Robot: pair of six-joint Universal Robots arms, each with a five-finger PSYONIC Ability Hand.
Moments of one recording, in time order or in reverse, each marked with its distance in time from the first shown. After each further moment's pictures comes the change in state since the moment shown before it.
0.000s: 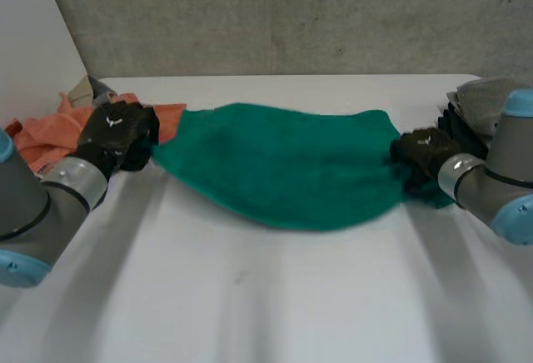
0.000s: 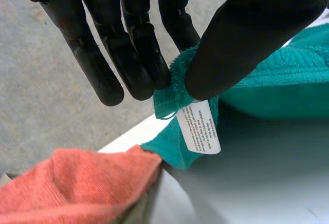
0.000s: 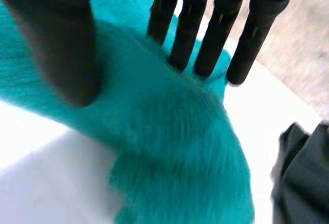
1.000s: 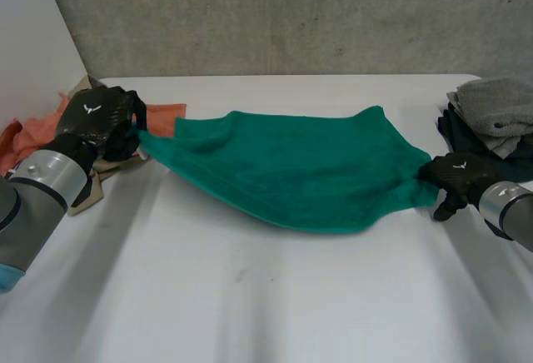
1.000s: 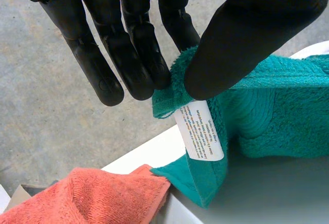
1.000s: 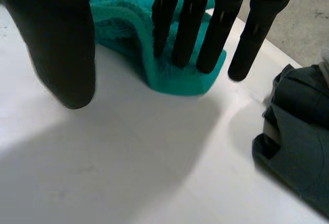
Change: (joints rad) left arm 0.044 0.132 -0.057 -0.006 0.038 -0.094; right arm -0.188 -0.071 0.250 -0.126 -0.164 -0.046; left_hand 0.000 0.000 0.000 0.000 0.000; right_hand 0.090 0.097 0.085 0.067 0.084
